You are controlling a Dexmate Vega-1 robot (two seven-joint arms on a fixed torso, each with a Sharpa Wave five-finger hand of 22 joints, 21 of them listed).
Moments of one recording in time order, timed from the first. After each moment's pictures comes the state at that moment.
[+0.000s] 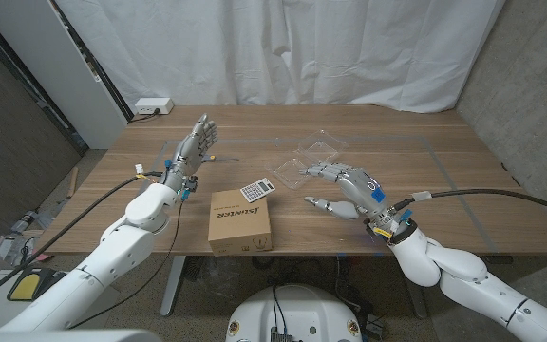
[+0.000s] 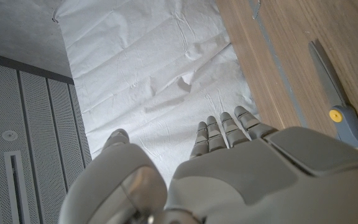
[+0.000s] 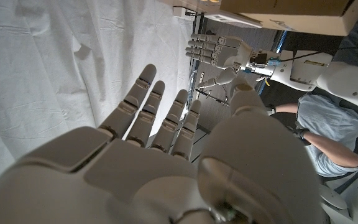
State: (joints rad) left arm 1.12 0.69 0.24 -1.69 -0.62 -0.24 0.10; left_hand 0.41 -0.07 0.16 0.09 0.33 0.08 0.06 0.21 0.19 0.10 0.01 0.22 0.19 0.06 0.01 0.20 0.18 0.01 -0.03 0.33 0.17; right arm -1.23 -0.81 -0.44 -1.82 -0.87 0.42 -0.73; right_hand 0.82 -0.05 0.30 -0.15 0.31 0.53 -0.20 0.23 0.20 0.60 -0.20 0.26 0.18 0.55 -0.05 0.21 0.19 0.53 -0.05 0.51 0.18
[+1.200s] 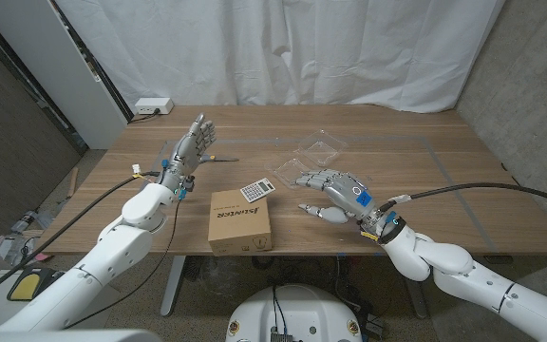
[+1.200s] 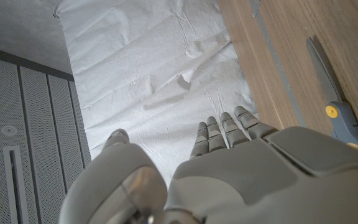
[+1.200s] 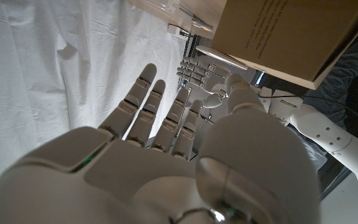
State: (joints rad) left arm 1.13 0.70 0.23 -1.68 -0.65 -0.26 0.08; left_hand 0.42 -0.07 0.15 0.09 0.33 0.08 0.06 0.21 0.19 0.10 0.01 0.22 0.19 0.06 0.01 0.20 0.18 0.01 -0.04 0.32 0.17; right arm -1.08 -0.87 -0.63 -1.78 -0.96 0.30 -0.76; right_hand 0.87 -0.03 0.31 -0.15 0.32 0.55 -0.19 0.22 0.20 0.62 -0.20 0.24 0.18 0.57 -0.05 0.20 0.19 0.55 -0.05 0.49 0.18
